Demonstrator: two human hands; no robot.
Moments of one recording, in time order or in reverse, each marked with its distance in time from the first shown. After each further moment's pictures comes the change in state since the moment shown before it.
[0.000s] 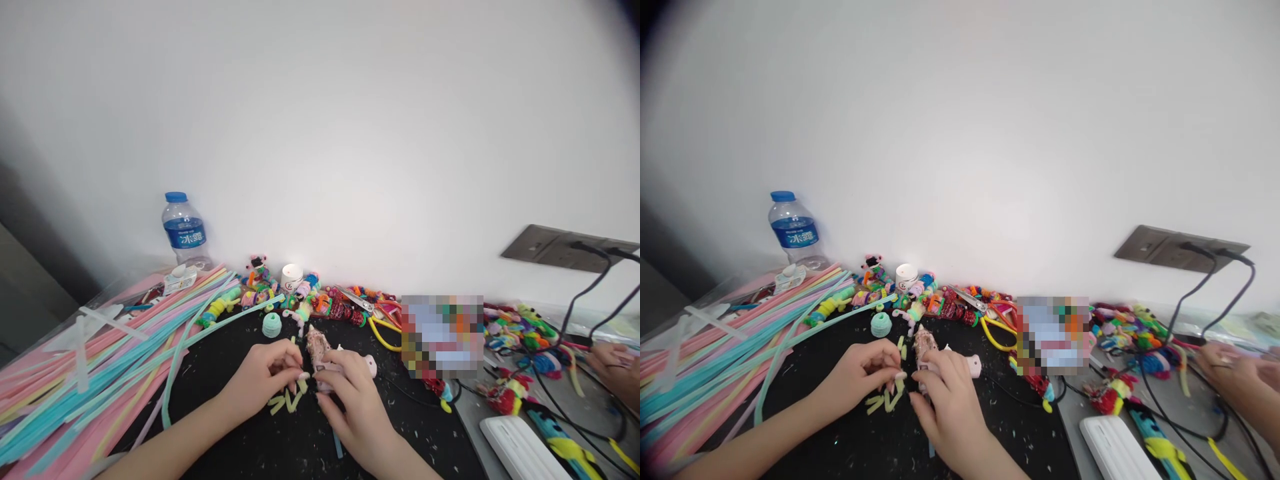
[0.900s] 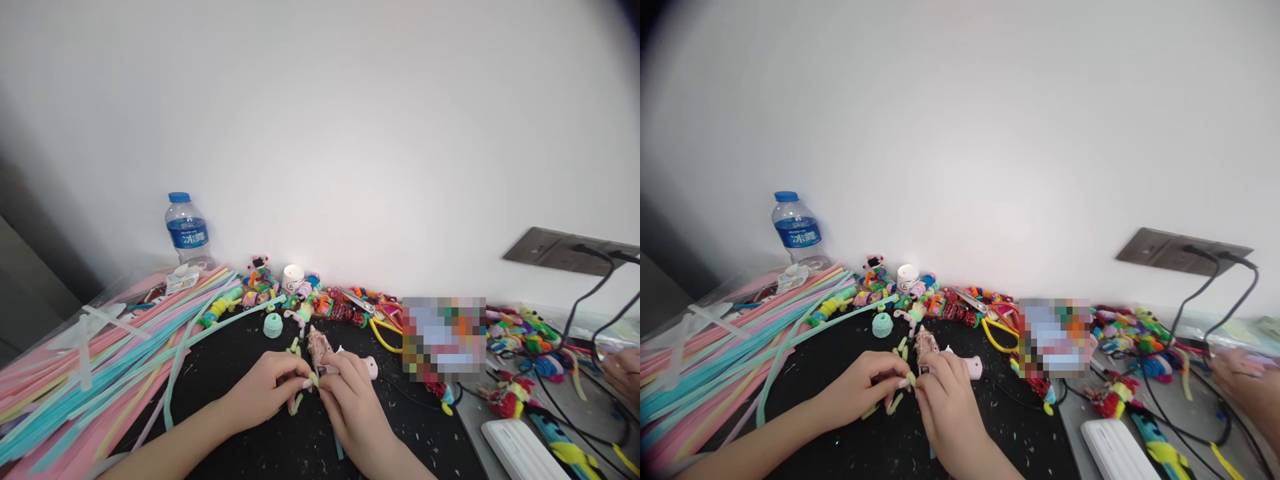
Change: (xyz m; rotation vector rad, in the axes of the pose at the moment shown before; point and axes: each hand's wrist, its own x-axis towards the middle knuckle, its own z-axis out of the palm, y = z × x) left_hand -0.002 0.003 0.006 0.139 -0.130 0.043; right_hand -0.001 -0.001 0.004 -0.016 -0.044 -0.012
